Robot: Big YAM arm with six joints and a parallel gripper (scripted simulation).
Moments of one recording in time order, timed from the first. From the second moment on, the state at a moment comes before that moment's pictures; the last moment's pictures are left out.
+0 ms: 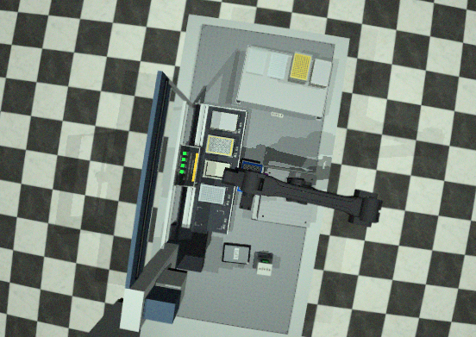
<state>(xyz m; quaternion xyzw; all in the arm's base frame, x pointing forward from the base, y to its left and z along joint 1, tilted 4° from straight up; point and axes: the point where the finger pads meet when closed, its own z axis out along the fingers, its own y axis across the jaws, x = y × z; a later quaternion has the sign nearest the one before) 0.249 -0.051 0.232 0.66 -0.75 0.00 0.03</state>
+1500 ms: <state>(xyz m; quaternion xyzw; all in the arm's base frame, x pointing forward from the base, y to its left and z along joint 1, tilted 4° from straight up) 0.248 -0.053 0.201 0.66 -0.75 0.00 0.03</state>
